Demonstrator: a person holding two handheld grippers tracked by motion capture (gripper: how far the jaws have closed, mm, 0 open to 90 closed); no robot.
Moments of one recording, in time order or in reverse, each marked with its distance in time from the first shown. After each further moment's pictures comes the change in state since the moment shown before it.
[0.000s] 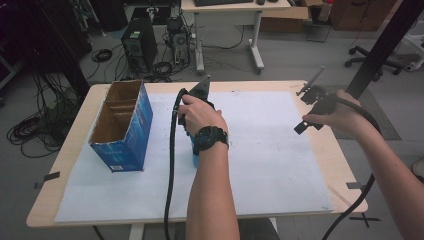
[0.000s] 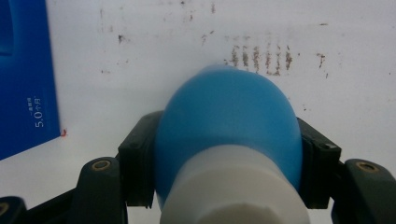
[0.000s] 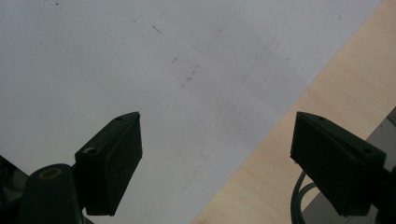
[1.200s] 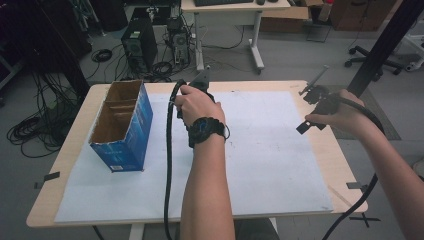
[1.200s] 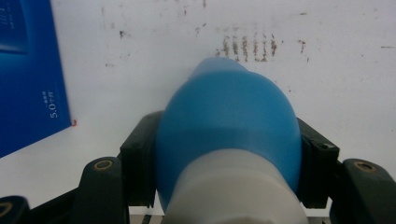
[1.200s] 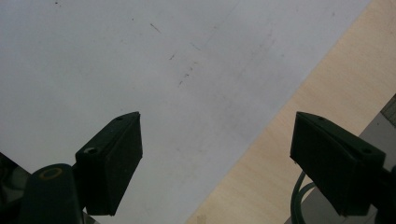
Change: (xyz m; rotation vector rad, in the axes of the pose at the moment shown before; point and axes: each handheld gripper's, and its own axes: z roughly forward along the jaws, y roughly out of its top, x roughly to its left) left arm 0.006 0.003 -0.035 0.043 -0.034 0.047; right arm 0.000 -0.005 -0.007 -0.003 -0.011 0.005
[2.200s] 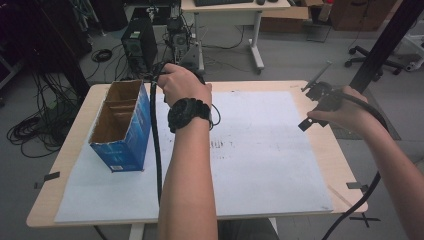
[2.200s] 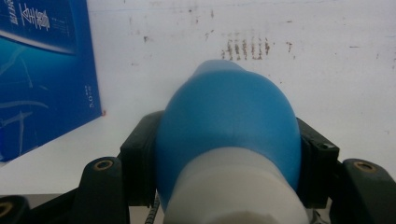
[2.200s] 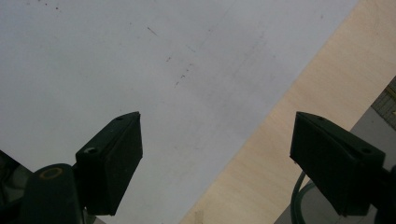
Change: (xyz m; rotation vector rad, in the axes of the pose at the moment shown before) left arm 0.026 -0.002 -0.061 -0.010 -0.034 0.015; right arm -0.002 0.002 -0.011 -0.004 -0.010 0.009
